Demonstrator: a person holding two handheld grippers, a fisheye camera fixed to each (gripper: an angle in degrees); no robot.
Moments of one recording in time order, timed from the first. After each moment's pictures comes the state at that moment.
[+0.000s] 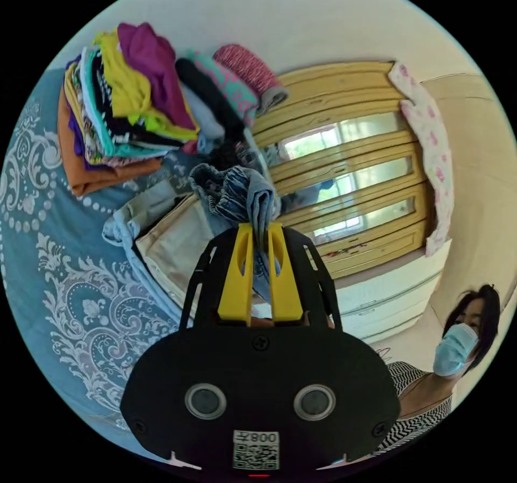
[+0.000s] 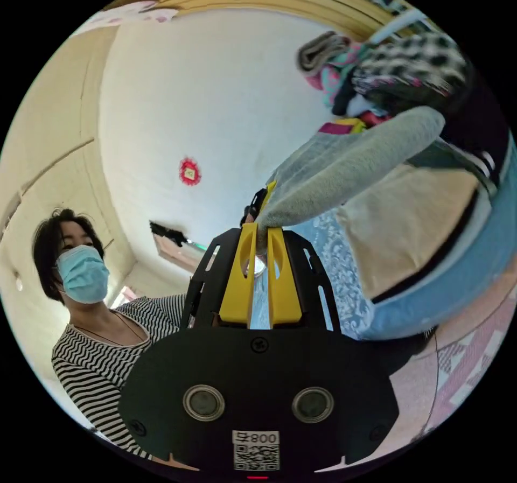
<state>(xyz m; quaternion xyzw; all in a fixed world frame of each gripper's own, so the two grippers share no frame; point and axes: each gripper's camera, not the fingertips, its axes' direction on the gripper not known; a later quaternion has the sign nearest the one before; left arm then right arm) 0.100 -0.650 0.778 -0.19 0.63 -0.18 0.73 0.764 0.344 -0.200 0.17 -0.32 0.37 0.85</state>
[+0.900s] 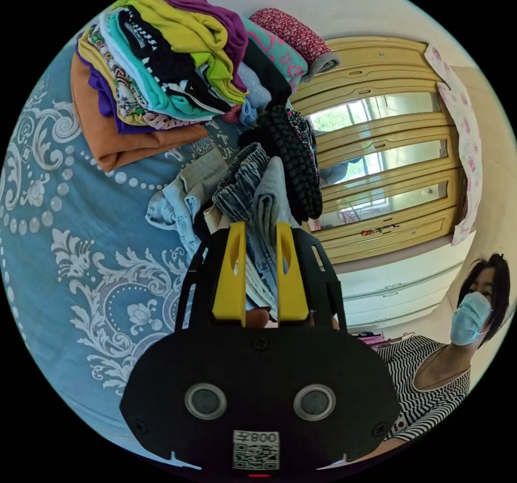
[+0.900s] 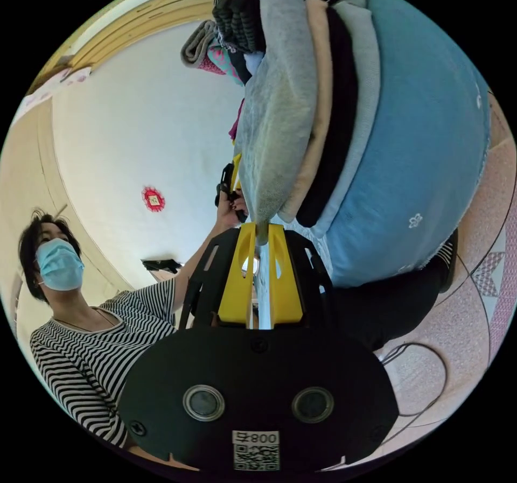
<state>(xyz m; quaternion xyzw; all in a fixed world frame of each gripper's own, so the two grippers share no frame) 0.268 -0.768 0.879 -0.21 0.61 -0.13 0.75 0.823 0.420 -0.159 0.14 -0.35 0.51 0.78</state>
